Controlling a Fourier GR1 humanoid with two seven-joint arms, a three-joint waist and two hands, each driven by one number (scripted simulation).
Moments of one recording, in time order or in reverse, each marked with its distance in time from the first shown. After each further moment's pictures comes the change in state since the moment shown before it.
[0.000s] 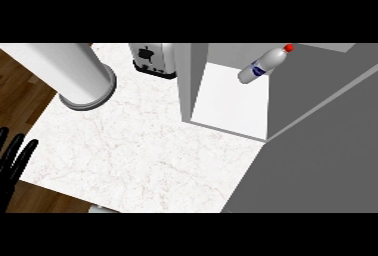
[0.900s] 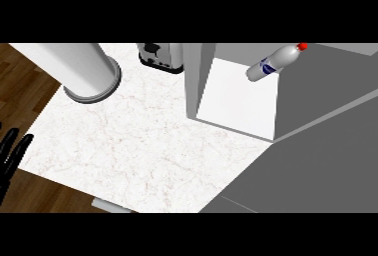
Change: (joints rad) left arm -0.031 0.014 0.022 0.005 0.020 -0.037 0.004; right arm -0.064 0.071 -0.004 0.056 -0.105 0.017 0.048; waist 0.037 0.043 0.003
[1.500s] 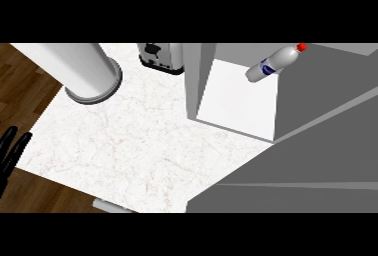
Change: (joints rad) left arm -0.009 0.010 0.009 0.017 0.014 -0.015 0.012; right arm -0.197 0.092 -0.061 0.106 -0.102 -0.035 0.159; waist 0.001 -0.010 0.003
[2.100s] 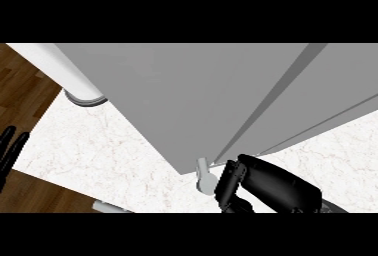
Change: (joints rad) left arm -0.003 0.002 0.010 0.033 0.013 -0.016 0.007; right arm -0.378 0.142 -0.101 0.306 -0.023 -0.080 0.213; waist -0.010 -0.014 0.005
